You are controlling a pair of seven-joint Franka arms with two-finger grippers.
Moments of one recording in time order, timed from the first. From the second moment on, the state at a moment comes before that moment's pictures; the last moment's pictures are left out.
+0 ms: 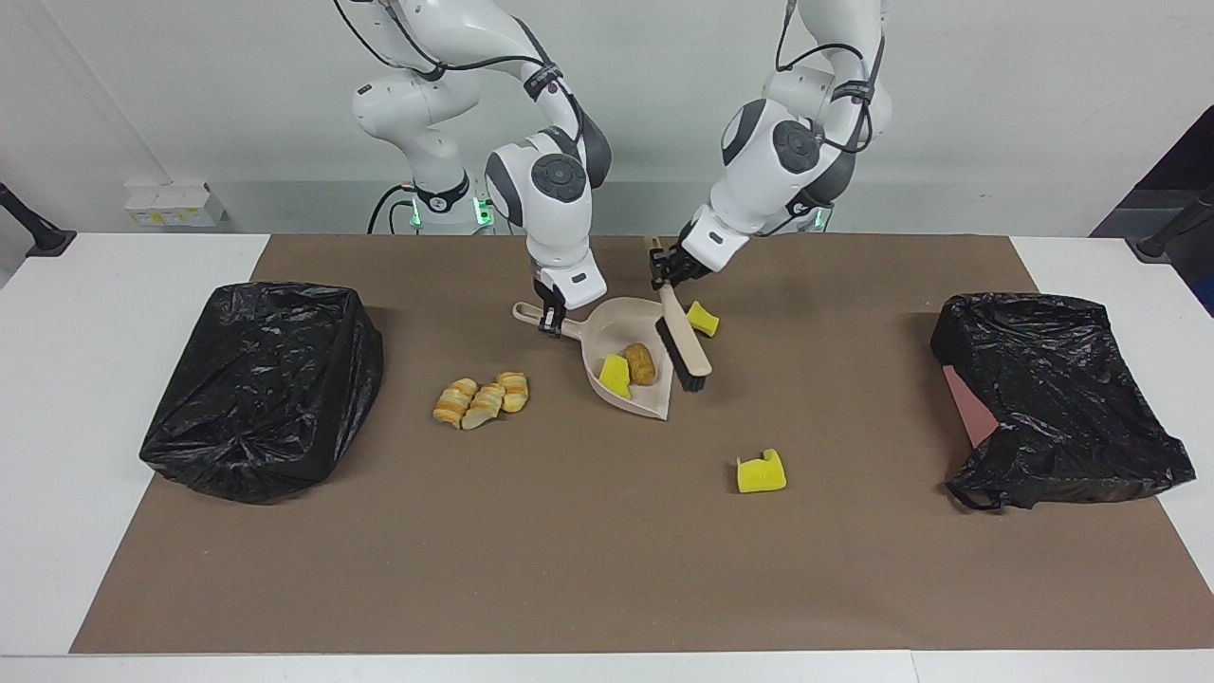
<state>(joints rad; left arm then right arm) -0.51 -0.06 -0.05 -2.19 -0.45 2.15 -0.52 0.56 0.12 -0.01 -2.11 -0.03 2.13 -0.77</state>
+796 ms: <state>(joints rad) -0.28 0.24 -0.04 -1.86 -0.07 2.11 -0.23 0.57 0.12 -0.01 -2.11 -0.04 2.12 -0.71</state>
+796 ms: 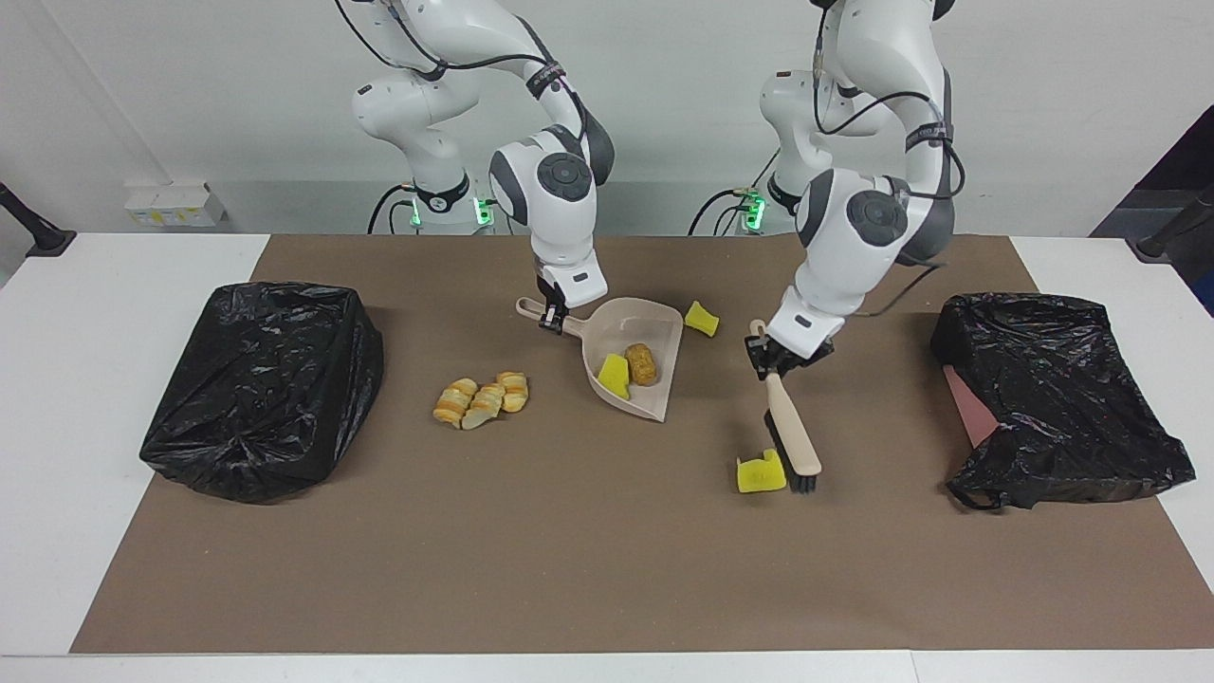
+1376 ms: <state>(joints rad) -0.23 0.41 -0.06 -1.69 0.16 2.04 -0.02 0.60 0.11 -0.01 -2.11 -0.04 2.09 -0.54</state>
